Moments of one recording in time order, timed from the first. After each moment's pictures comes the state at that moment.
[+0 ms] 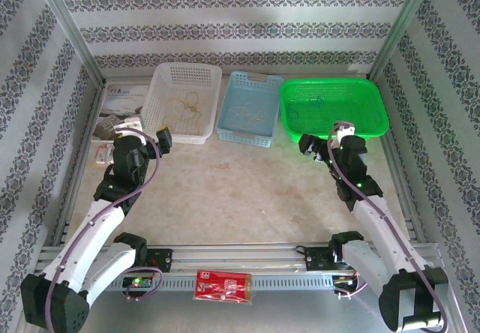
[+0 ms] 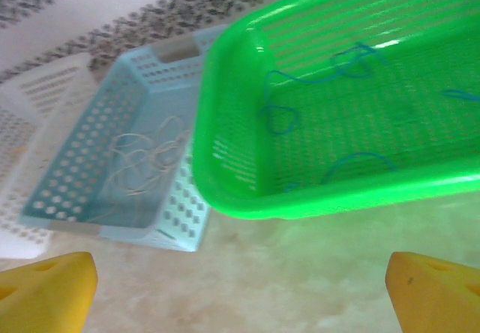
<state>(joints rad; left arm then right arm) -0.21 0.83 0.61 -0.10 -0.33 -0.24 0.12 0.85 0.51 -0.08 -0.06 0.40</state>
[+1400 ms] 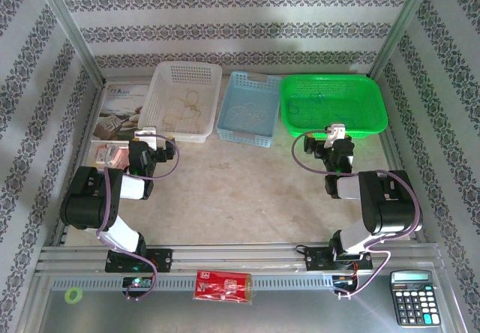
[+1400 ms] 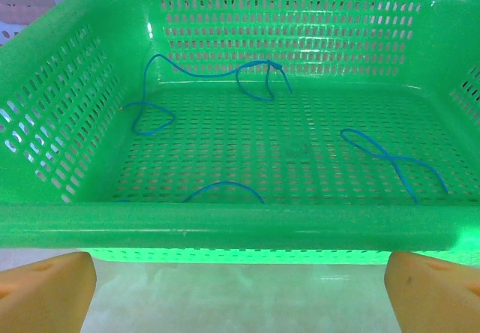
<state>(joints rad) -0.01 1.60 0.38 0.88 -0.08 -0.02 0.01 1.54 0.37 0.86 0.02 0.03</state>
